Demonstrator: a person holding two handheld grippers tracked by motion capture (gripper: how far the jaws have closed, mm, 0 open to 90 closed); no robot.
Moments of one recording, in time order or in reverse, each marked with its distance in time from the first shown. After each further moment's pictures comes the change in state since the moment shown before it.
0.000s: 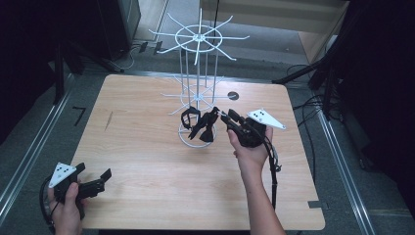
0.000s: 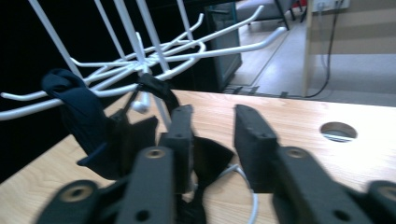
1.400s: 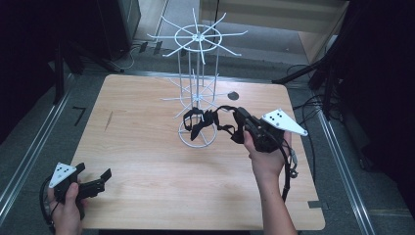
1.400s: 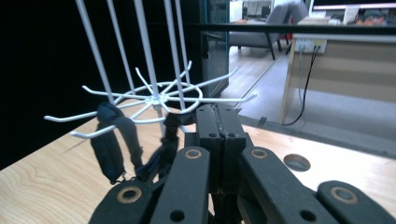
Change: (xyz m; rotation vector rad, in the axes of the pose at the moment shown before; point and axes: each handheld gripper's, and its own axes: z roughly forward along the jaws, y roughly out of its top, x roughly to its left) left arm 0.000 0.000 0.000 -0.001 0.003 -0.001; right arm 0.010 0.034 -0.050 -0.056 -0.027 -0.131
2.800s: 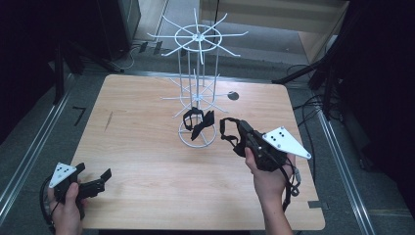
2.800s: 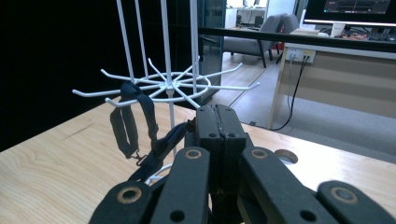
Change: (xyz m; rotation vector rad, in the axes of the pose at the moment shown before) left arm 0.000 0.000 0.000 0.001 0.000 0.001; right arm 0.024 -0.011 -0.036 -0.030 -0.031 -0.081
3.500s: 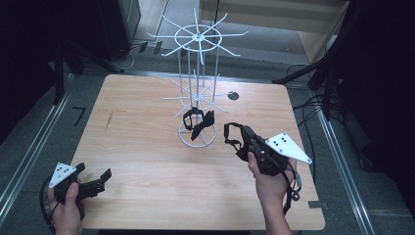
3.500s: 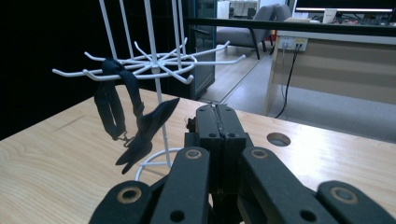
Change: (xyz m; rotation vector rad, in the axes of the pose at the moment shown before) left arm 0.000 0.000 0.000 0.001 0.000 -0.001; right arm -0.008 -0.019 -0.004 0.023 -0.032 0.024
